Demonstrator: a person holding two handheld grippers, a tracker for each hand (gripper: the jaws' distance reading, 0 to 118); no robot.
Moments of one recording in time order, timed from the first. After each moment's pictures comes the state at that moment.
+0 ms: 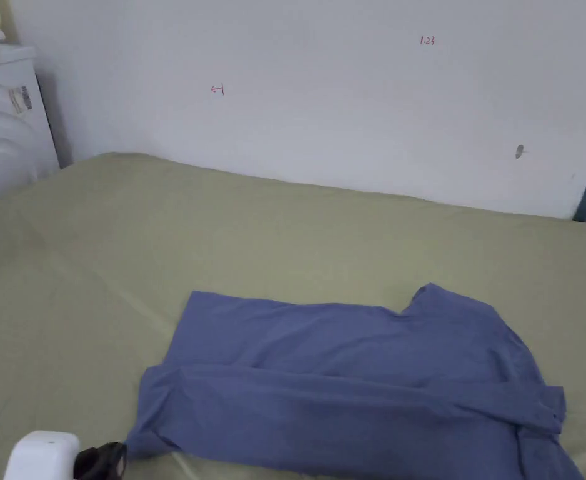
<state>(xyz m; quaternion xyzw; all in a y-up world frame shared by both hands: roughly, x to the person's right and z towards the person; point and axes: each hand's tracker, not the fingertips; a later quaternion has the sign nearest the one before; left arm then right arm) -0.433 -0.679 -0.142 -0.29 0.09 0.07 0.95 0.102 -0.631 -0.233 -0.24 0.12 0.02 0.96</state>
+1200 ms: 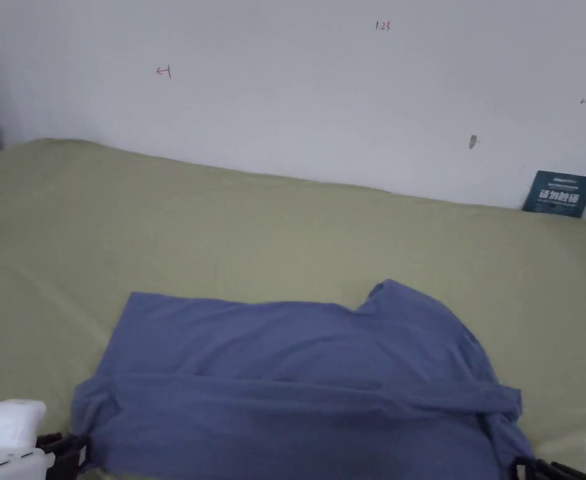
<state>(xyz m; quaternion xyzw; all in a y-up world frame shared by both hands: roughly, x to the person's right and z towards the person) -0.473 -0.700 -0.235 -0.37 0.03 0.10 0.92 0.134 -0.680 -0.352 -0.35 0.13 -0.05 0.93</state>
